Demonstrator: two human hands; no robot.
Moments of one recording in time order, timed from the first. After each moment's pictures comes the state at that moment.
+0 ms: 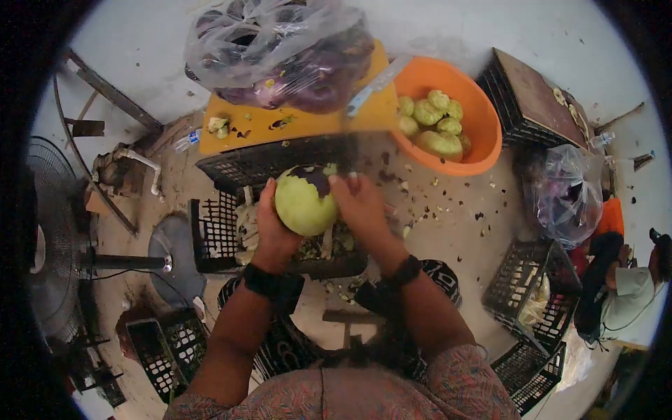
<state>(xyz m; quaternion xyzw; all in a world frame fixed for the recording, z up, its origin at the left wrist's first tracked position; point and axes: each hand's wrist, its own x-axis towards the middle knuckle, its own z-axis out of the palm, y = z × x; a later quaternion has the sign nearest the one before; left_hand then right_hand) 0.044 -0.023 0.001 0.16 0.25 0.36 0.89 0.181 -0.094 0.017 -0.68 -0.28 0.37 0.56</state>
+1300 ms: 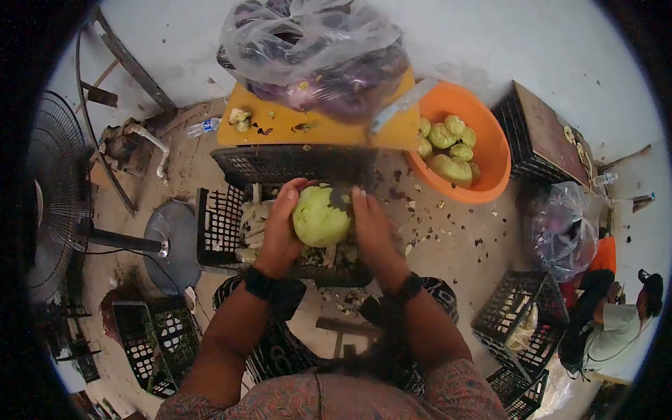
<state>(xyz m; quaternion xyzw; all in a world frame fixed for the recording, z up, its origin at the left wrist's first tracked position) 0.024 -0.017 0.000 0.23 0.27 0.44 0.82 0.169 -0.089 -0.006 -0.68 -0.25 0.44 0.53</state>
